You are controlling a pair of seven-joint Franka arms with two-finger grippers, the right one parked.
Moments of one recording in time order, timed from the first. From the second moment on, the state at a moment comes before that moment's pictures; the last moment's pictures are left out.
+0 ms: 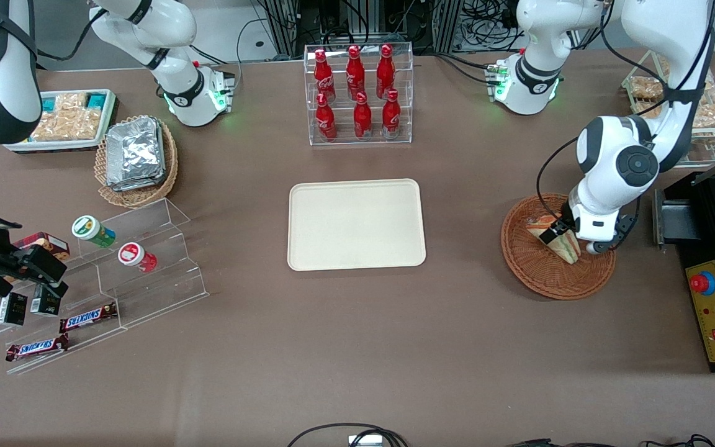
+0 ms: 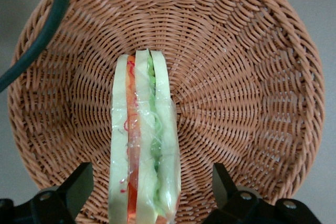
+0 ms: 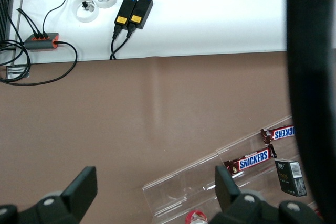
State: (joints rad) arm 0.10 0.14 -0.16 -2.39 0.08 2.48 -0.77
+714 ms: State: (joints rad) arm 0.10 0.19 -0.16 -2.40 0.08 2.54 -0.82
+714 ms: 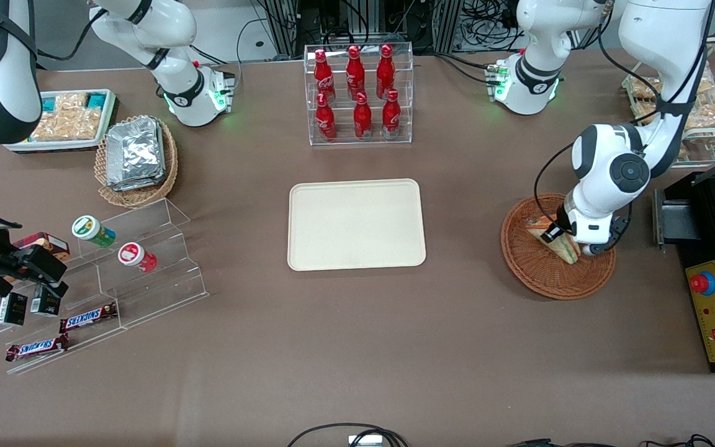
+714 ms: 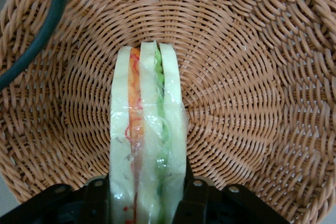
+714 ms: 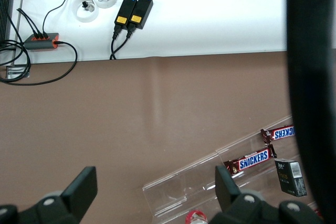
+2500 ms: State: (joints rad) arm 0.07 0.10 -0.63 -2.08 0.22 2.12 -0.71
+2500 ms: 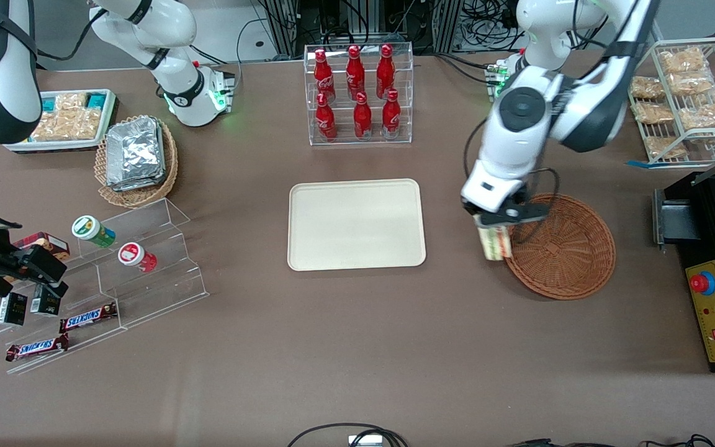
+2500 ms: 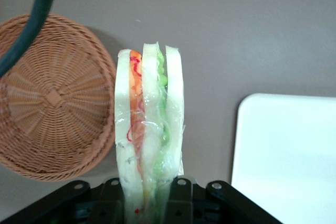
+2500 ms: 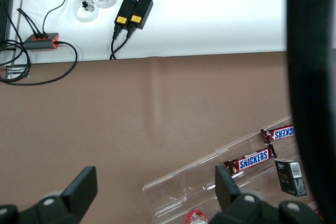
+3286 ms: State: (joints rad) arm -0.16 0.38 -0.66 -1.95 0.25 2.12 -0.81
